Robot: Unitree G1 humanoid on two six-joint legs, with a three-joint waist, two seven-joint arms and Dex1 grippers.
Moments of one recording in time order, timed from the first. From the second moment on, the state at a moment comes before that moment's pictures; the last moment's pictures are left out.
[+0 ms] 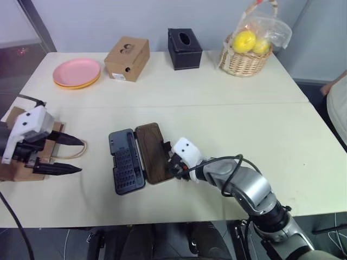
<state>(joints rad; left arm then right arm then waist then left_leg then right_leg) -0.17 1.35 0.29 -0.08 -0.53 0.45 -1.57 -0.45 -0.36 0.48 -0.48 0.25 1.15 0.36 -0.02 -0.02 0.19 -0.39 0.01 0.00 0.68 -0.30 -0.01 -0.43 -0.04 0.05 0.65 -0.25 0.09</state>
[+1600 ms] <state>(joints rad) -0.12 1.01 0.07 -0.42 -0.66 0.61 -1.35 -0.72 -0.71 0.46 0.34 -0.08 -0.20 1.20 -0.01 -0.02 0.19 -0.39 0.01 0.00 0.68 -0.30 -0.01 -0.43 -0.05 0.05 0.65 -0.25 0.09</state>
